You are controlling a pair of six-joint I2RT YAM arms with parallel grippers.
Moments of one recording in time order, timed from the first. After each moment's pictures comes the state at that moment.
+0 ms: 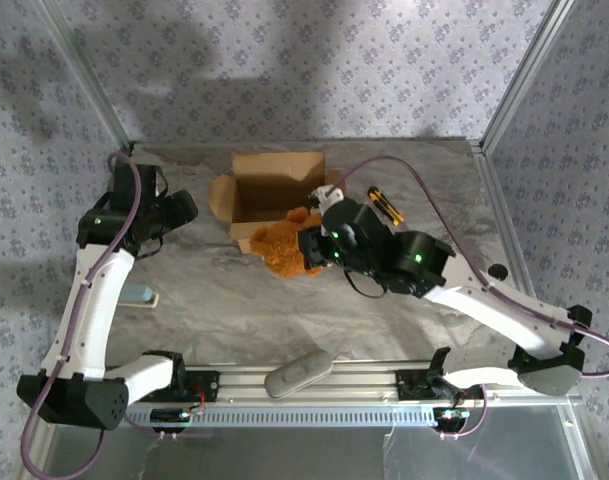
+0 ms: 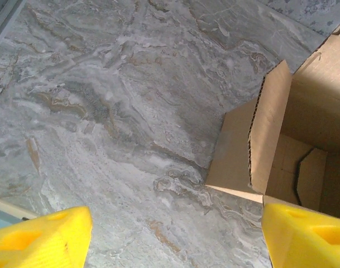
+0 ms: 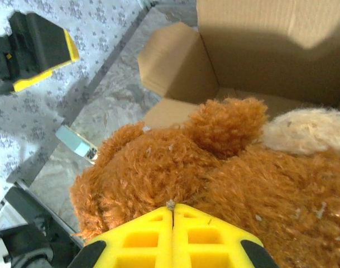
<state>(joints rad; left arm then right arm) -0.14 1.12 1.32 -1.04 -0.10 -0.53 1.09 1.23 1.41 -0.74 0.23 0.60</state>
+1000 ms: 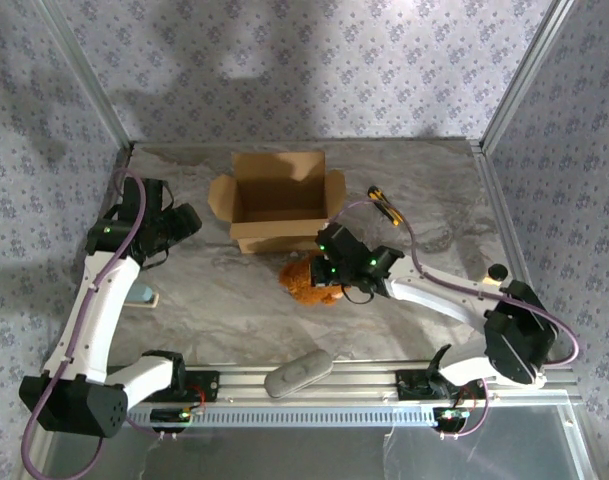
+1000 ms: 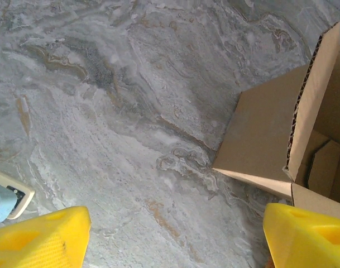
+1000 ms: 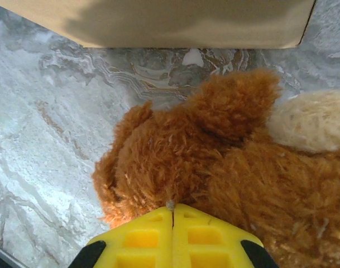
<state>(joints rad) -0.14 1.10 1.19 -1.00 -0.09 -0.62 0.88 1.41 0.95 -0.43 0.00 0.72</state>
